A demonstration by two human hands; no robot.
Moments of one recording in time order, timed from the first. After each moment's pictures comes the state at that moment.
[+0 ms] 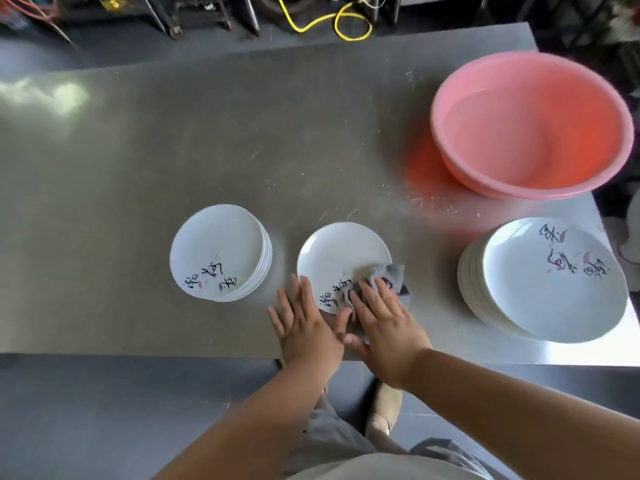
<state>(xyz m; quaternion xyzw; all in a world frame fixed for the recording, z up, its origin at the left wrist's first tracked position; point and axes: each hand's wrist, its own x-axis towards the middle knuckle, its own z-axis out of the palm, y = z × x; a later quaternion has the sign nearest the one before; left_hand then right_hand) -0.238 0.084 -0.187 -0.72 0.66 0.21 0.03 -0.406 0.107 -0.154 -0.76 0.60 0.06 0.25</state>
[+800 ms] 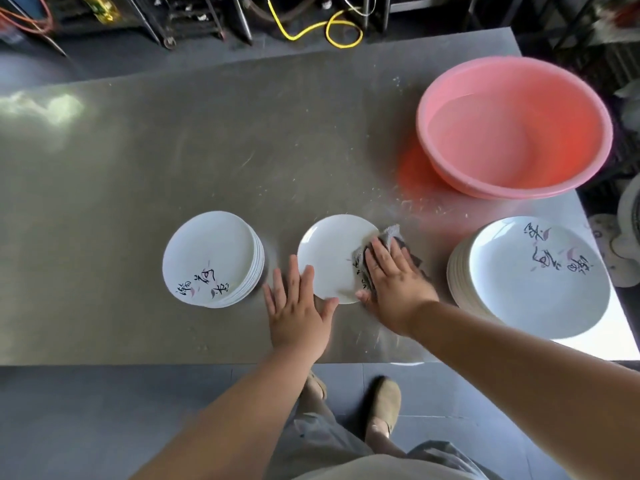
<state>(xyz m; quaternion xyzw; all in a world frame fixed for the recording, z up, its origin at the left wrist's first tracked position) -0.231 0.052 -0.192 -0.66 0.75 0.10 0.00 -0.451 0.045 -0.160 -0.72 0.66 0.08 0.19</state>
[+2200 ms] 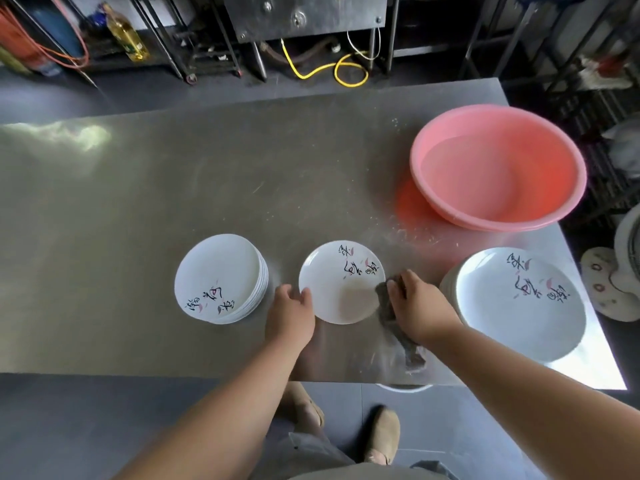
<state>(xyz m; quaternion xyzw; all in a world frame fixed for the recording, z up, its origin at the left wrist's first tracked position) -0.239 0.011 -0.136 -0.78 0.50 0.37 -0.11 -0.485 0.050 -0.117 -0.55 0.76 -0.16 0.32</state>
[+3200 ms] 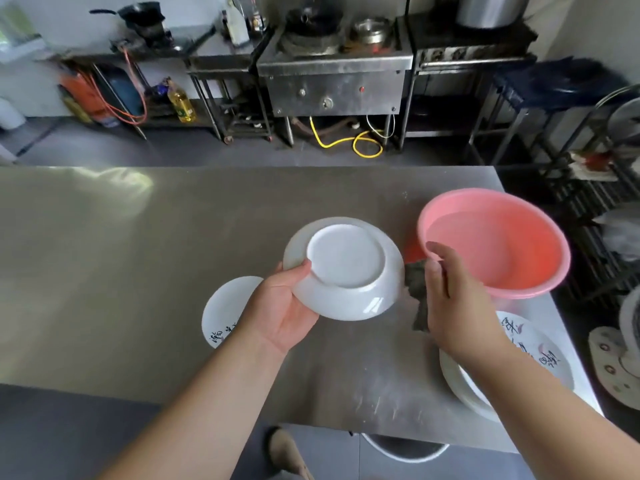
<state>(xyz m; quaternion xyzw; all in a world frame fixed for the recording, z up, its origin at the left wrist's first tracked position) -0.244 -0.001 0.090 -0.39 0.21 0.76 -0.47 -0.479 0.043 0.057 -0.56 0.67 -0.42 0.24</state>
